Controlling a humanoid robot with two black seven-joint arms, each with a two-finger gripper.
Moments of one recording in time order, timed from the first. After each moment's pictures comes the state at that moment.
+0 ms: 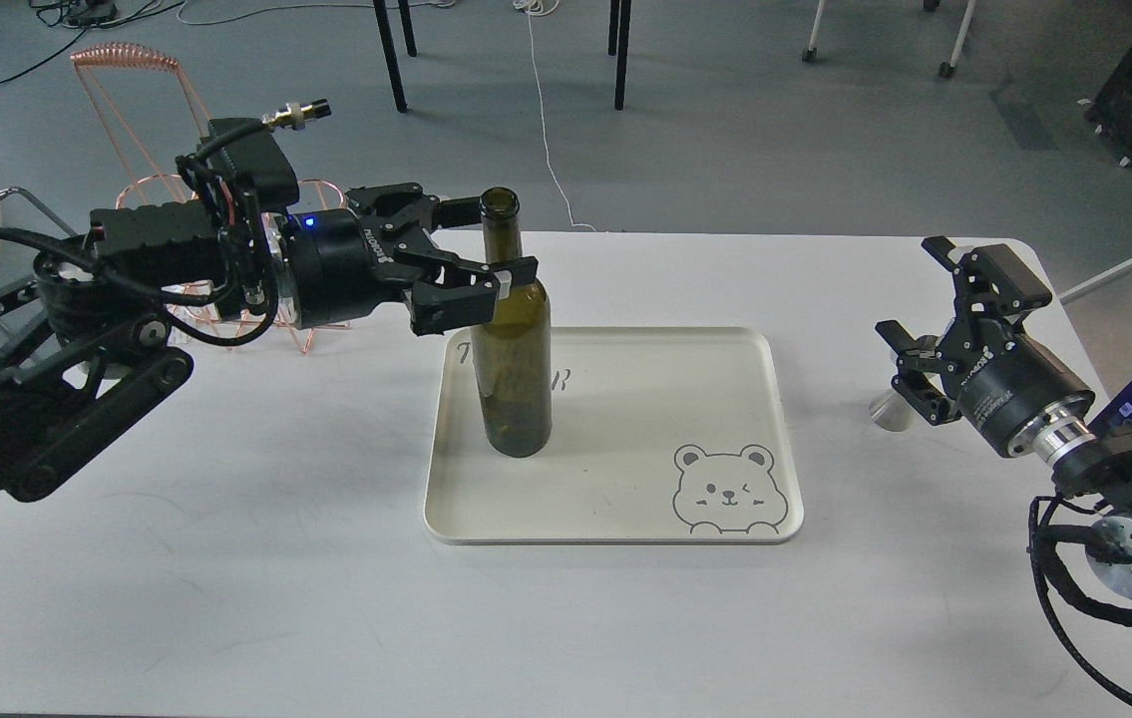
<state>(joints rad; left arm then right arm) -0.78 0.56 -0.76 -1.40 2.00 -0.27 -0.49 0.47 -0.85 0.47 1.50 -0.16 -0.08 0.49</state>
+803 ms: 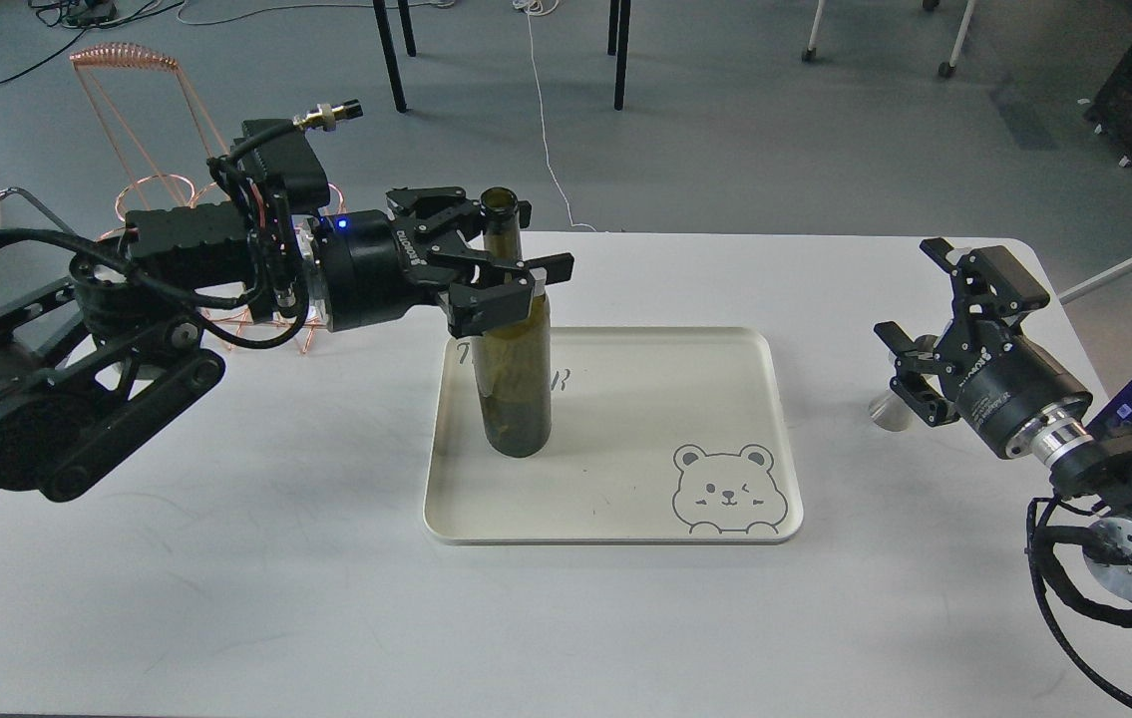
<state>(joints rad) -0.79 0.51 -0.76 -1.41 2.01 -0.27 -0.49 0.47 -0.84 0.47 1.50 -0.16 -0.08 0.49</state>
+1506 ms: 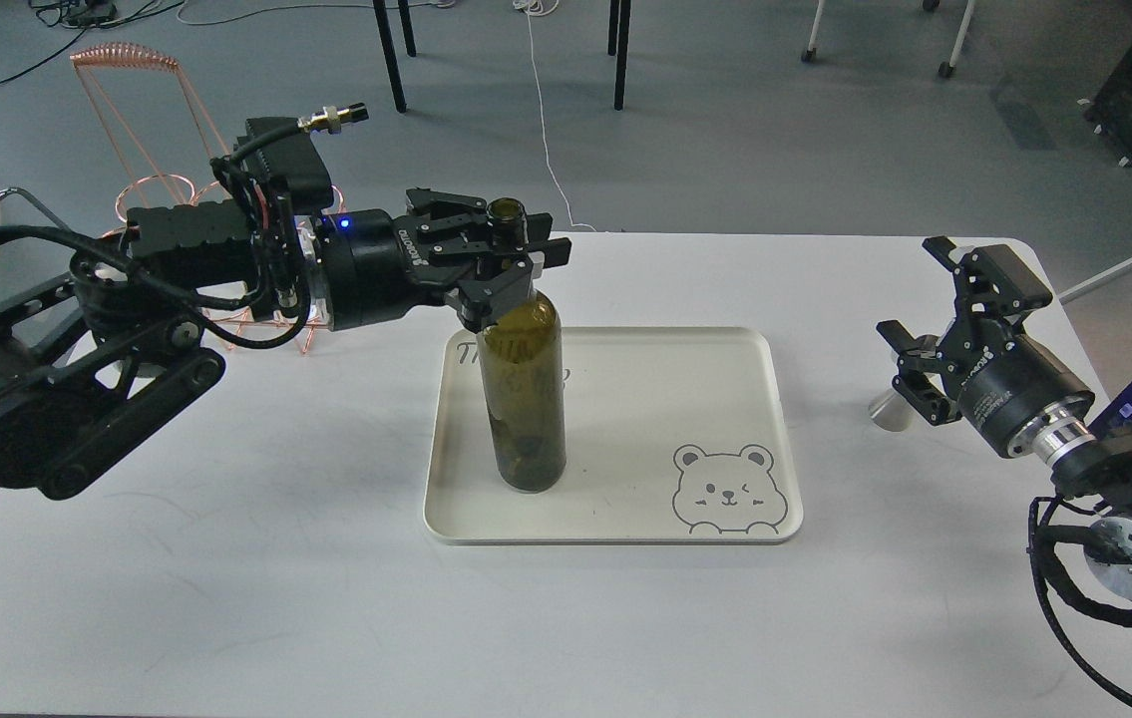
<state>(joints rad) -0.80 0.53 -0.74 -1.41 2.02 -0.26 -0.49 0.46 -0.84 0.47 1.50 -0.16 -0.09 0.49</state>
